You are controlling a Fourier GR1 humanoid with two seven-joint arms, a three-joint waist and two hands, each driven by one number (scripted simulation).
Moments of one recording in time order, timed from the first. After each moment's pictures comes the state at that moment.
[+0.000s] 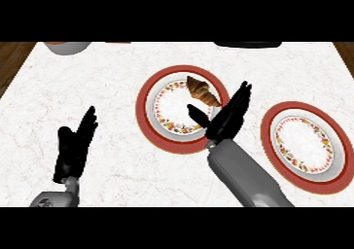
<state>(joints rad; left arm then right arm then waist) -0.06 0.14 -0.06 -1.45 -0.05 0.17 0.22 -0.66 0.00 0.57 -0.81 1.14 -1.37 1.35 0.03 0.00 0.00</state>
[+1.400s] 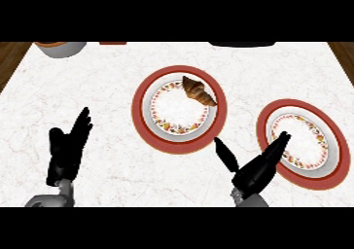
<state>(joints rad) -0.03 0.14 -0.03 -1.48 -0.05 0.16 0.24 -0.12 0.00 0.45 -1.27 1.54 -1.35 1.43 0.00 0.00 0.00</state>
